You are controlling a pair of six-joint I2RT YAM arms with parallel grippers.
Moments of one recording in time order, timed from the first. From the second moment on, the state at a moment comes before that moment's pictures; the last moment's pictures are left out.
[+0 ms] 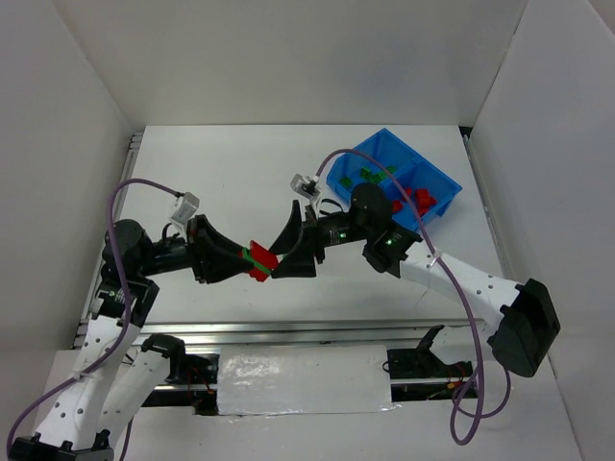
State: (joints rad) left arm -0.20 0.64 0.74 -0.07 1.11 -0.56; right arm 0.78 1.26 0.95 0.31 -0.95 0.58
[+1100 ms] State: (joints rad) left arm -0.20 0.61 0.71 -0.15 1.01 -0.47; right arm 0.26 1.31 1.13 -0.21 -0.10 0.63
